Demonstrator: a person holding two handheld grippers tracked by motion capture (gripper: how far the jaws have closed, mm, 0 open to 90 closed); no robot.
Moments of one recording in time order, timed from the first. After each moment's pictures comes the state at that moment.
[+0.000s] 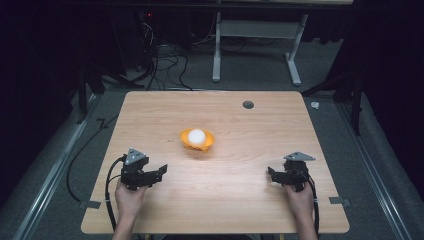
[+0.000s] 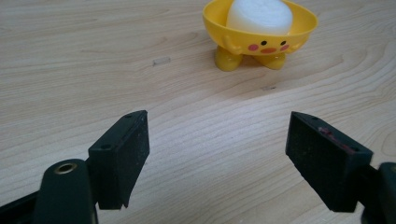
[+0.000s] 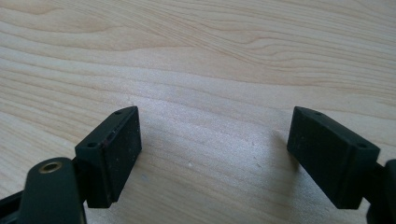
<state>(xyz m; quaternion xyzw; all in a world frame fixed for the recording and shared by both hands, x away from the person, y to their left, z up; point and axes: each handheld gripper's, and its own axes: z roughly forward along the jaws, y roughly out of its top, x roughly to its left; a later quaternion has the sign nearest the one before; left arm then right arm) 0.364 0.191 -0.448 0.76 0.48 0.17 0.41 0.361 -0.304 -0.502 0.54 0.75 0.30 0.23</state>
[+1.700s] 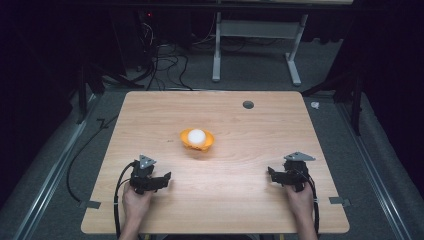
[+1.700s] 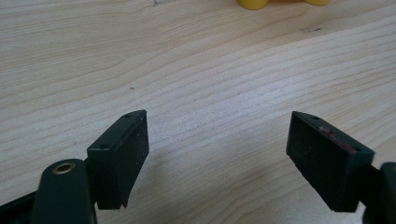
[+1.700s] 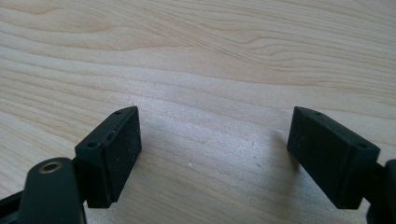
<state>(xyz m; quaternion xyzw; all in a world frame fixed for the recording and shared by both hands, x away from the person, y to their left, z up) 0.372 0.176 -0.492 0.79 0.49 0.18 0.34 0.361 -0.304 -0.502 0.54 0.75 0.30 0.23</state>
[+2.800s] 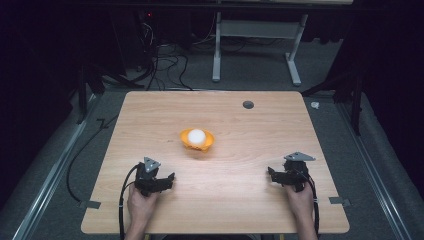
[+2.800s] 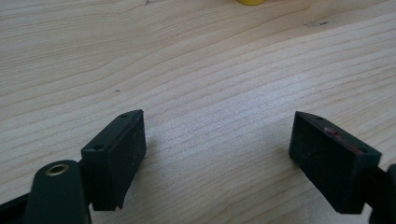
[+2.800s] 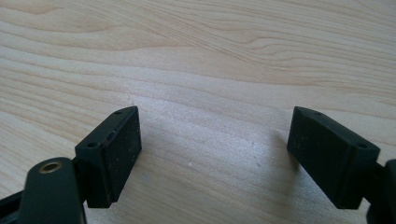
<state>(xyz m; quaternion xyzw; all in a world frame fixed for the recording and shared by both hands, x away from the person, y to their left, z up) 0.371 0.166 -0.508 0.78 0.48 0.20 0.35 0.360 -0.304 -0.502 0.54 0.75 0.30 0.23</state>
